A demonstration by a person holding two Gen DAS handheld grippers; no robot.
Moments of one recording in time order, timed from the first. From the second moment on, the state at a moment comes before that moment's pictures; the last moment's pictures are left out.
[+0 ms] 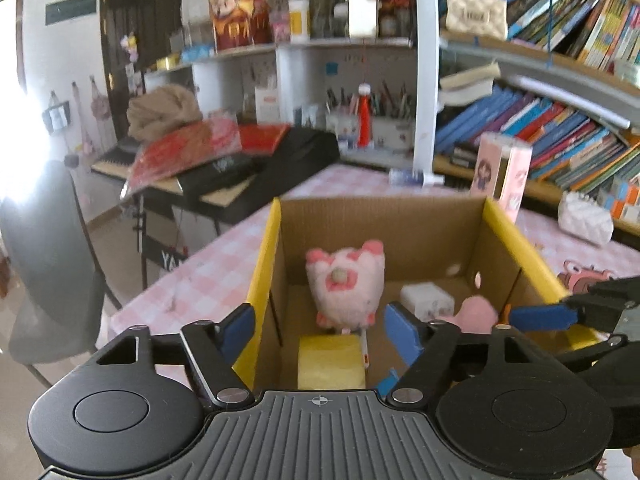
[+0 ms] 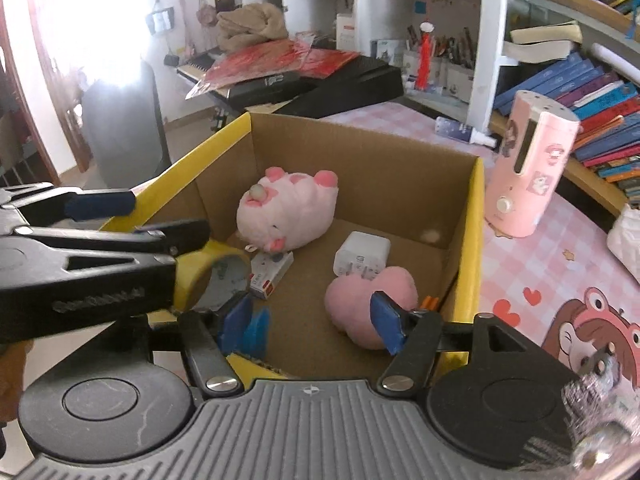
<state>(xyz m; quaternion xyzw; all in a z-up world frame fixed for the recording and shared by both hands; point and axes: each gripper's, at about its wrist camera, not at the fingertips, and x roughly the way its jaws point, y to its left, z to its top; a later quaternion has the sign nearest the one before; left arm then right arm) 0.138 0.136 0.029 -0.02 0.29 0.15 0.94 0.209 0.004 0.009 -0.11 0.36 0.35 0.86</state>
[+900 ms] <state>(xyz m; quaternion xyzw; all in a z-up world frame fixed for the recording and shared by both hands) 0.037 0.134 0.024 -0.06 0.28 0.15 0.95 0.105 -0.045 0.024 -0.04 0.32 0.19 0.93</state>
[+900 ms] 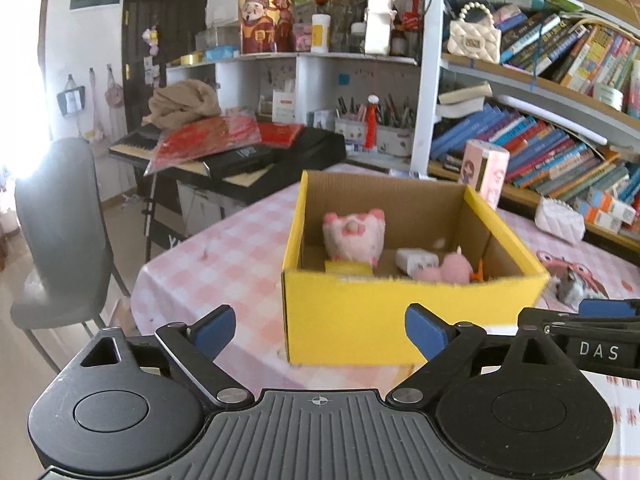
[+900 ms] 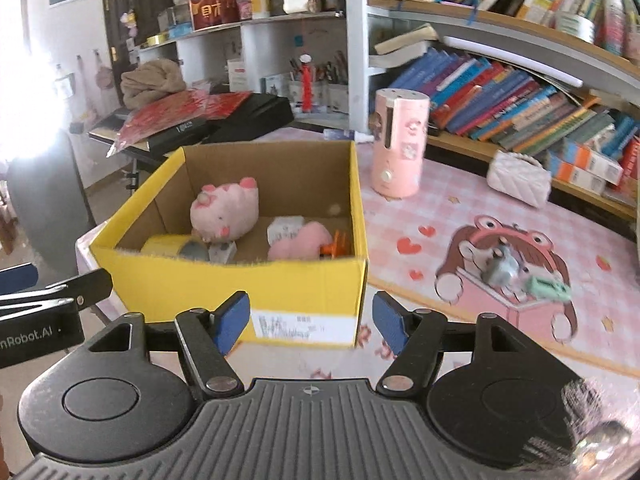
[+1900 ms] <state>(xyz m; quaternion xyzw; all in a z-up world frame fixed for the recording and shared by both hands) -0.010 0.094 0.013 0.00 0.31 0.02 0.95 0.005 -0.088 0.006 0.01 0.35 0.06 0.94</state>
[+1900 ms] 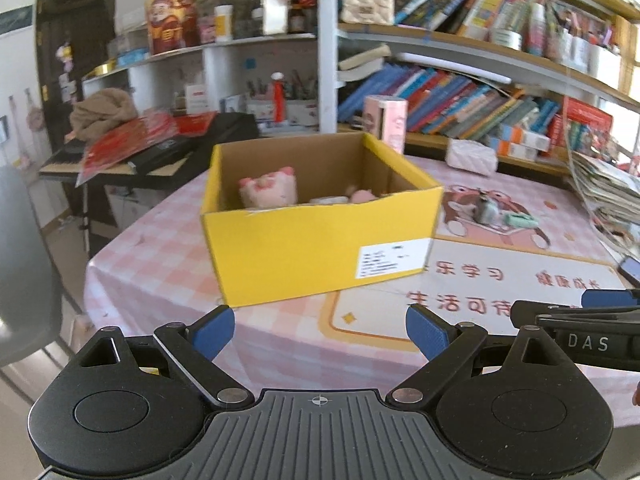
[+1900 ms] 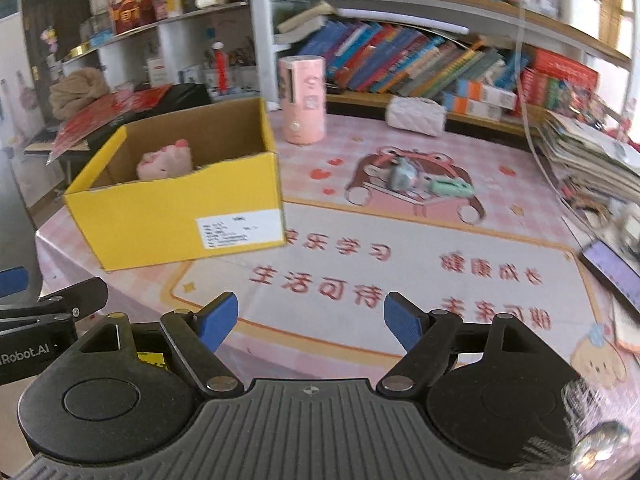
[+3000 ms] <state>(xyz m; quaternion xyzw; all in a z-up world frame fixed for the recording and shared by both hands) 0.060 -0.001 0.003 0.04 0.32 -0.08 0.94 0.045 -0.182 -0.007 0.04 0.37 -0.04 0.93</state>
